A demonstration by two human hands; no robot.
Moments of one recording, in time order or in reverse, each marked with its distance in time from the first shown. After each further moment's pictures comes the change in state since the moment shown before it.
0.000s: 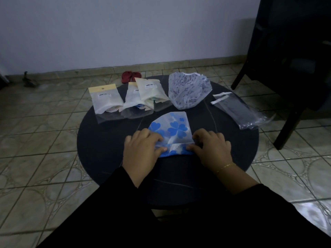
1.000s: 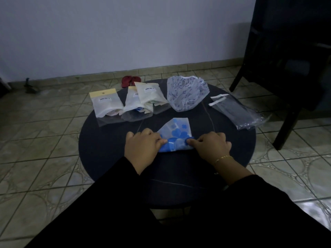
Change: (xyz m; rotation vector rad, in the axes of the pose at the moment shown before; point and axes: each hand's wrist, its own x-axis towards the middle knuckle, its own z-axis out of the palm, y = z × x) left_hand 0.024 -0.005 0.006 0.148 -0.143 0.002; right_hand 0.015 -0.003 -0.004 -0.001 -0.106 0.191
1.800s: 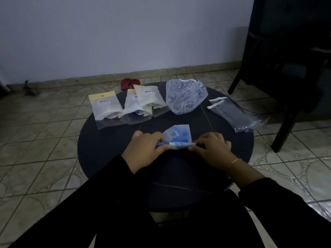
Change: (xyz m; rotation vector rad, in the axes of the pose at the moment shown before) left_hand 0.005 -0.002 -0.013 -0.211 -0.046 0.200; right_hand -0.004 0.020 -0.013 -0.035 -0.075 -0.293
